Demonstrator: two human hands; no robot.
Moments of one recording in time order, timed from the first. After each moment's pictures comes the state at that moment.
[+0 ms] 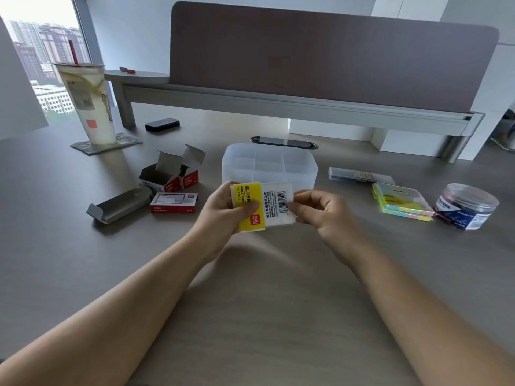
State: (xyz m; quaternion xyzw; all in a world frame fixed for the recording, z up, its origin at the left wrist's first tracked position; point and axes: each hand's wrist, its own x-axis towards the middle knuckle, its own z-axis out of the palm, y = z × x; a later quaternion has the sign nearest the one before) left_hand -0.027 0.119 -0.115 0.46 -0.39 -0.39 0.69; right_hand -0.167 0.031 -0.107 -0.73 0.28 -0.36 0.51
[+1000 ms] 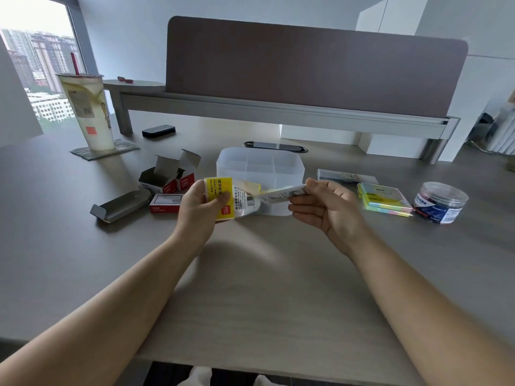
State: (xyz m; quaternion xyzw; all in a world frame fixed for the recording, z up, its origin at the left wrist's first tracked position) left_hand -0.021 0.128 -0.112 0.54 -0.34 -0.24 0.73; right_hand -0.191 0.039 -0.090 -0.57 0.25 -0.41 0.66
